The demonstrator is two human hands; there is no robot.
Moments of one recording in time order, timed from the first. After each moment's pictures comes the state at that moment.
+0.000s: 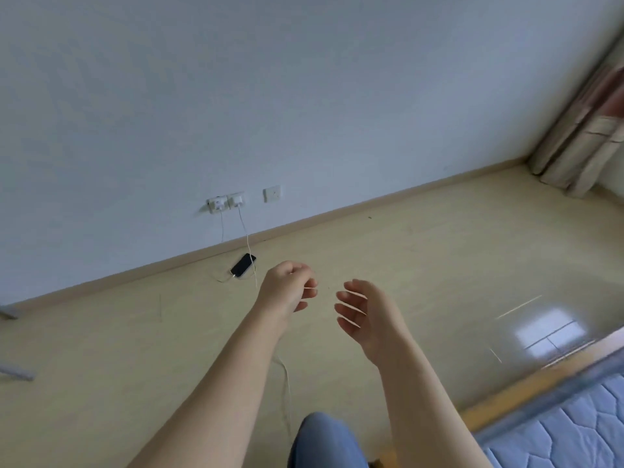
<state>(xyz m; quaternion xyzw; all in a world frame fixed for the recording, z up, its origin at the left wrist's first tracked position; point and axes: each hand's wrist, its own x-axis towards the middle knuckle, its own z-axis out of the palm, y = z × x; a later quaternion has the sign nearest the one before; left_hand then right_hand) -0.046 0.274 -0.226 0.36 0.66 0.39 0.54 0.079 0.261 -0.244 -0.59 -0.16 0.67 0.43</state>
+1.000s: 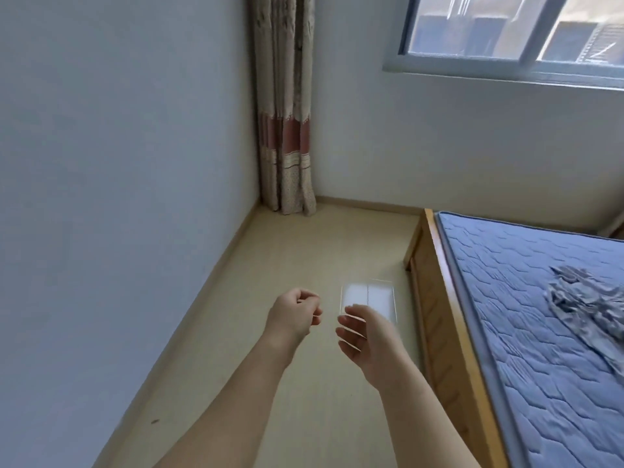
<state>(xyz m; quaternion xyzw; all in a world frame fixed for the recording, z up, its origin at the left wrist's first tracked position) 0.477 0.831 -0.217 0.67 0.36 0.10 0.64 0.534 0.721 -0.221 -0.60 0.12 0.37 0.71</state>
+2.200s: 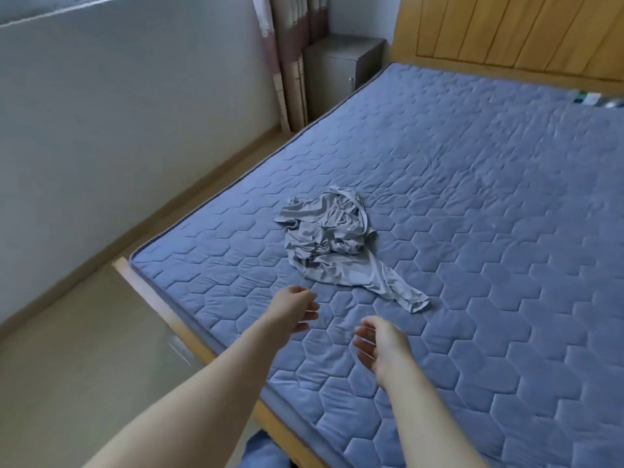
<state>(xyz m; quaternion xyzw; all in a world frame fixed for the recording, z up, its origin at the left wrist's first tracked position) 1.093 0.427 -0.308 0.78 0.06 -0.38 0.50 0.985 0.323 -0.335 -0.36 0.54 -0.01 0.76</state>
